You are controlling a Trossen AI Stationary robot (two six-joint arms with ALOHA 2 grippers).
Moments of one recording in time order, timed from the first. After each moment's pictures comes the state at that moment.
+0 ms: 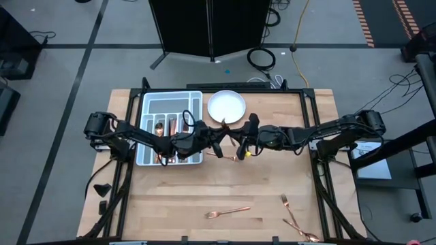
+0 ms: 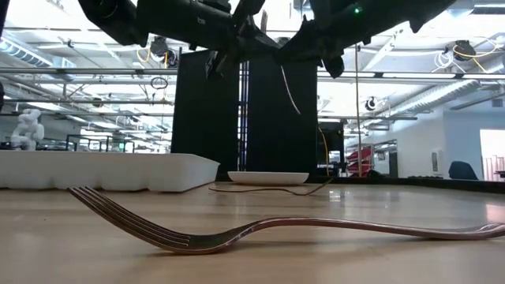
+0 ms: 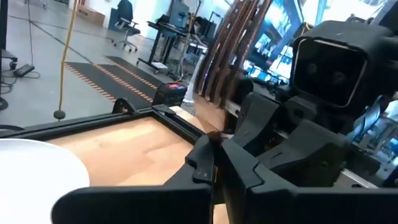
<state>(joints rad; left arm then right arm) -0.10 1.68 0.84 0.86 -0.58 -0.38 0.09 1.39 0.80 0.31 0.39 0.24</state>
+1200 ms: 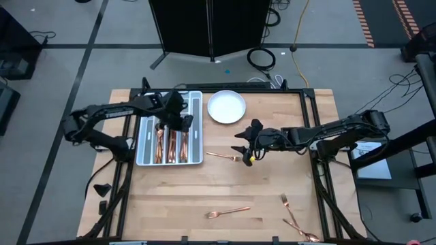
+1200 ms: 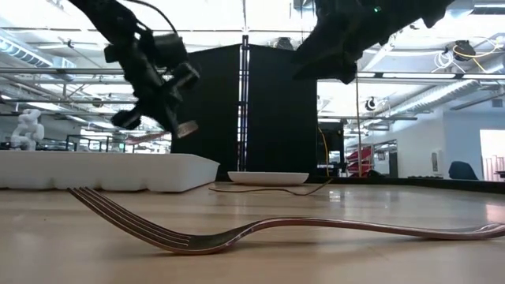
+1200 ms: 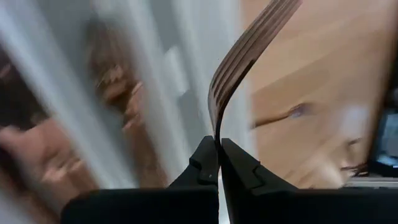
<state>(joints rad) 0.55 1.36 0.84 -0.58 0.45 -0.88 0.10 1.33 0.80 0.06 0.28 0.30</state>
